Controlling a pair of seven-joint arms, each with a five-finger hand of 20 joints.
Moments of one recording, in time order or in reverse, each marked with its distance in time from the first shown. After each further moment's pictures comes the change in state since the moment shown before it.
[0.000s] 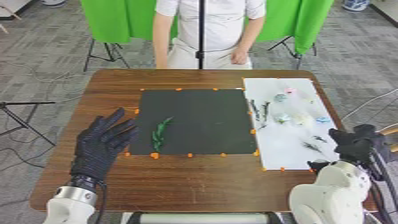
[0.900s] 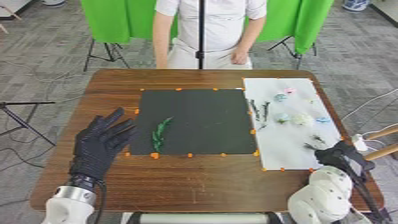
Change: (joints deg) left arm 0.0 -0.1 -0.7 -0.1 0.0 0.0 -0.4; right arm 2.5 0.6 -1.4 10.2 8.4 -14.1 -3.7
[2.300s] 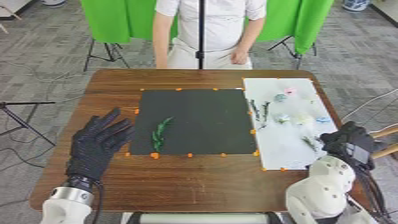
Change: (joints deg) left arm 0.5 -0.3 -0.6 -0.1 0.0 0.3 0.6; right arm 2.7 0.6 -2.1 -3.6 -8.7 0.8 2.5
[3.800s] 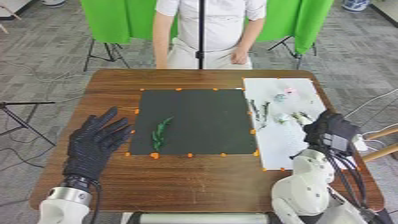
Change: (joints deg) left arm 0.4 0.3 -0.5 -0.5 -0.1 0.5 0.3; right arm 8.2 2.0 -11.6 0.6 -5.4 4.2 -2.0
